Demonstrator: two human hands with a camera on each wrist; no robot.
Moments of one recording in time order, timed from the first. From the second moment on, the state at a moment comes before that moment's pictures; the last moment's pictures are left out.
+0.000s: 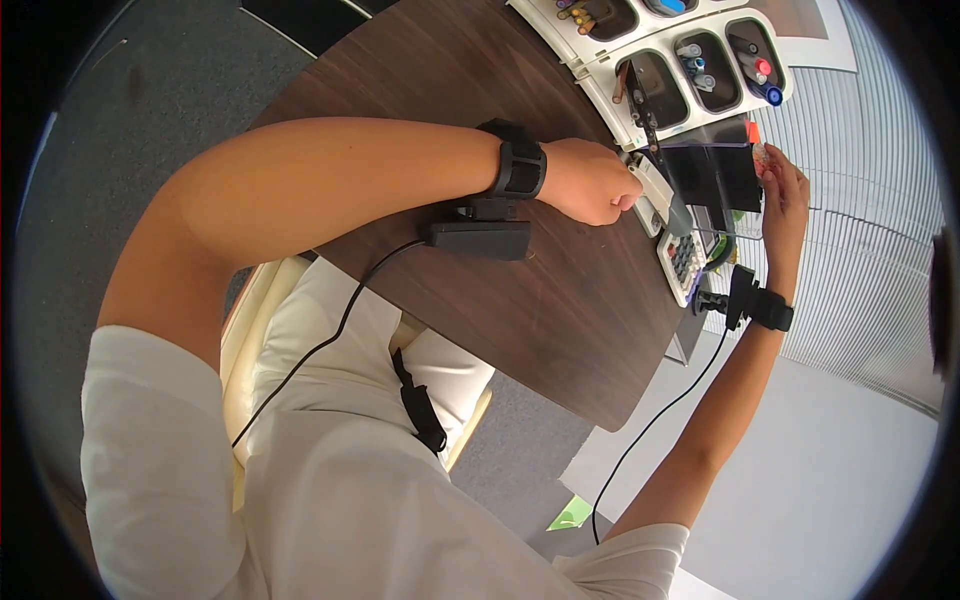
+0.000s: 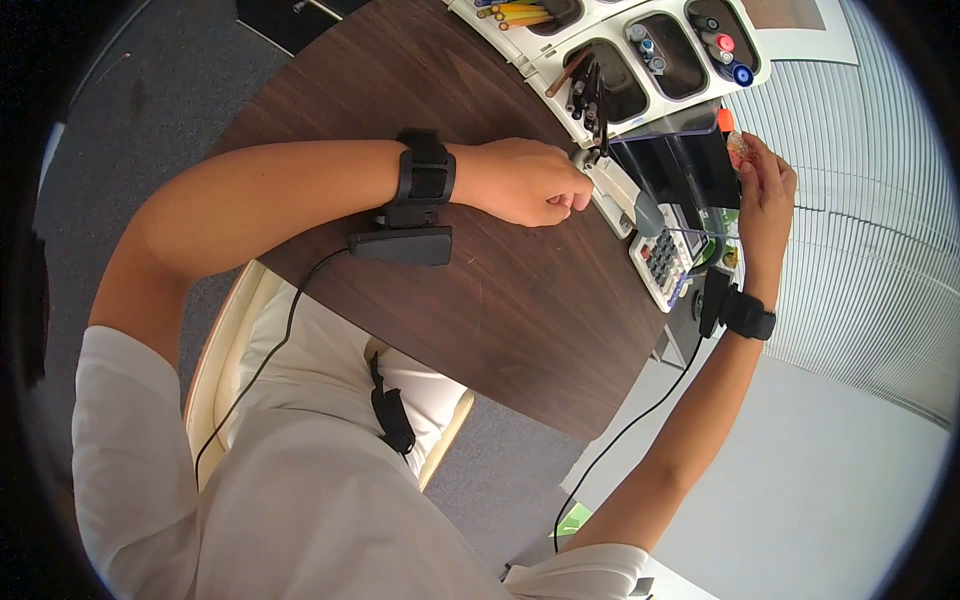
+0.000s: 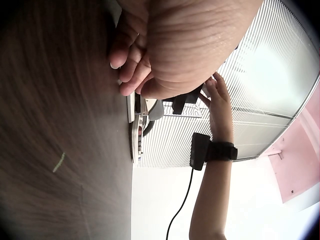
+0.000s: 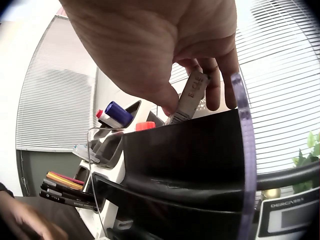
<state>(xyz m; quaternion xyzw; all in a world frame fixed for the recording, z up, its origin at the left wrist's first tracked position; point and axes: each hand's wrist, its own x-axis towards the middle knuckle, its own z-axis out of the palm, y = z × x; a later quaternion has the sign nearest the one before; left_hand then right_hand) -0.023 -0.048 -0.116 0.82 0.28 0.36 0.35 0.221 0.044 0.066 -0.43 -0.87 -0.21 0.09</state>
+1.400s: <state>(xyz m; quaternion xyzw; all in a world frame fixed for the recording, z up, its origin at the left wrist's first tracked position) -0.022 -0.046 -0.117 0.82 0.28 0.36 0.34 0.203 0.046 0.040 -0.42 -0.84 -0.30 0.17</state>
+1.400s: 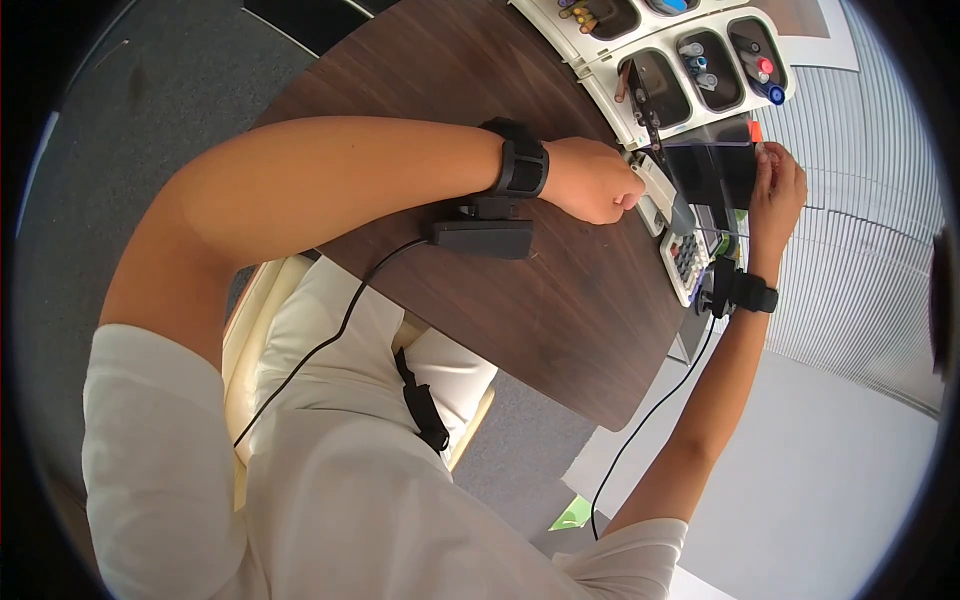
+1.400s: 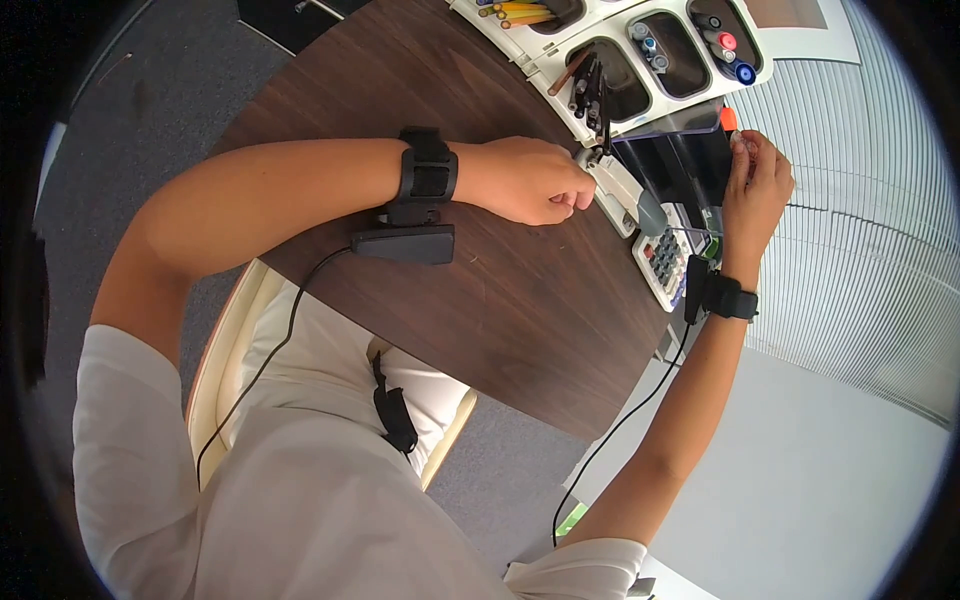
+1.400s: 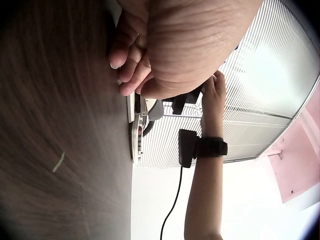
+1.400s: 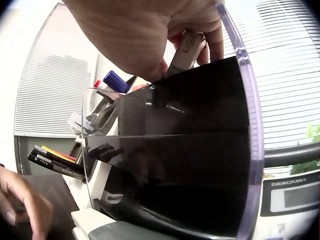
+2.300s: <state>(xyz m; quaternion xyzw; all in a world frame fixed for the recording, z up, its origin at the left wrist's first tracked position) -0.018 -0.046 -0.117 0.82 0.29 0.36 0.33 0.200 0.046 0.035 -0.43 -0.84 -0.23 0.23</state>
